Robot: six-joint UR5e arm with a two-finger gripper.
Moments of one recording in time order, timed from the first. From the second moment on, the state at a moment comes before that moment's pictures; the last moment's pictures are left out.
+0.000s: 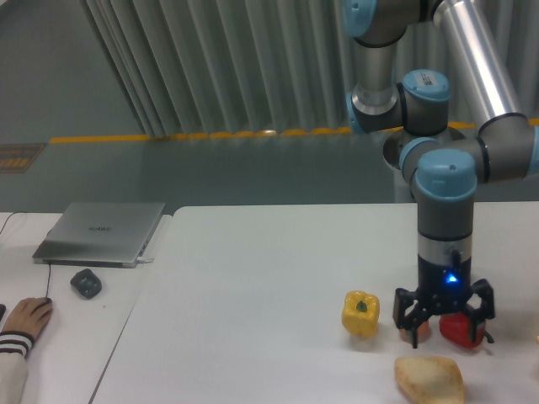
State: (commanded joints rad) arm 2.29 -2.07 -1.40 -0.93 1.45 -0.05
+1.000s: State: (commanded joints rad) arm 2.31 -2.14 -1.37 -0.90 1.46 -0.03
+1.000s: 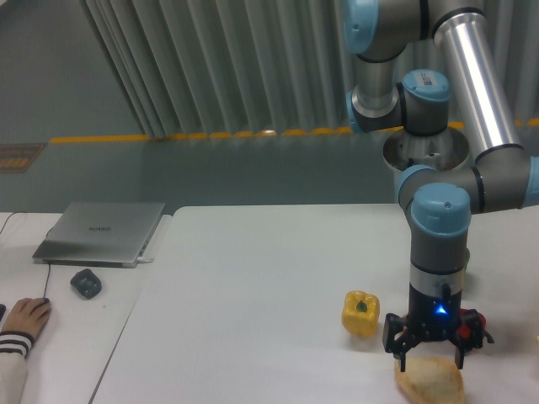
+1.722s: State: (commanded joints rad) arm 2.34 -2.18 -1.37 -0.88 1.46 0.00
